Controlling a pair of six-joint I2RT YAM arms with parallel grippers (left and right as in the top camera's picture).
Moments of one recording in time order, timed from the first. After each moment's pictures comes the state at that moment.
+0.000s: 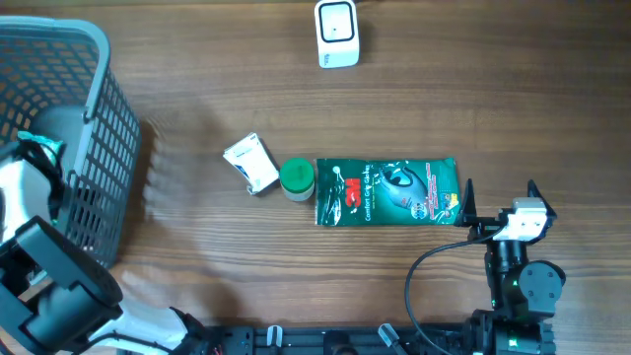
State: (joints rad) left arm 0.68 1.76 1.17 -1.06 -0.15 -0.75; right arm -0.12 0.04 0.01 0.00 -0.07 -0.09
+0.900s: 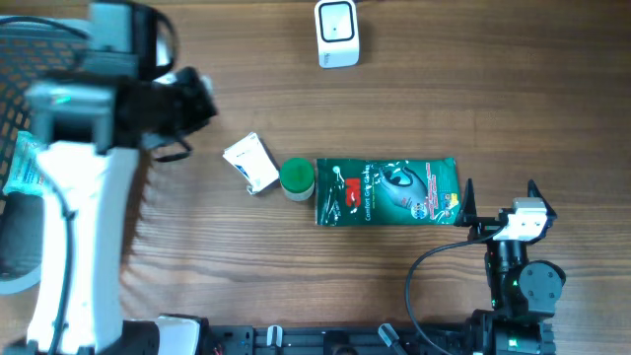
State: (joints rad) left arm -0.14 1.52 1.87 -1.44 0.09 -0.57; right arm -0.12 0.04 0.01 0.00 -0.07 -0.09
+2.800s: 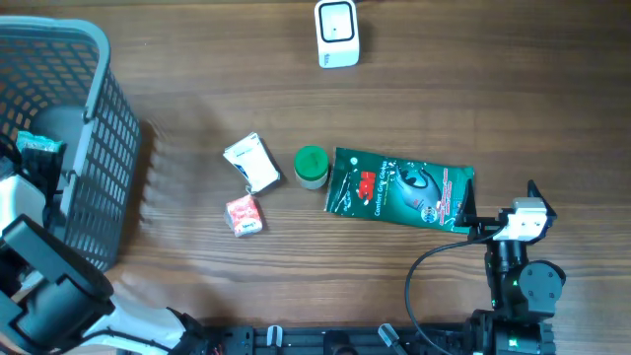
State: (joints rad) left arm 0.77 1.81 1.11 -0.33 -0.12 -0.63; right arm -0.12 0.04 0.01 0.00 -0.07 -0.09
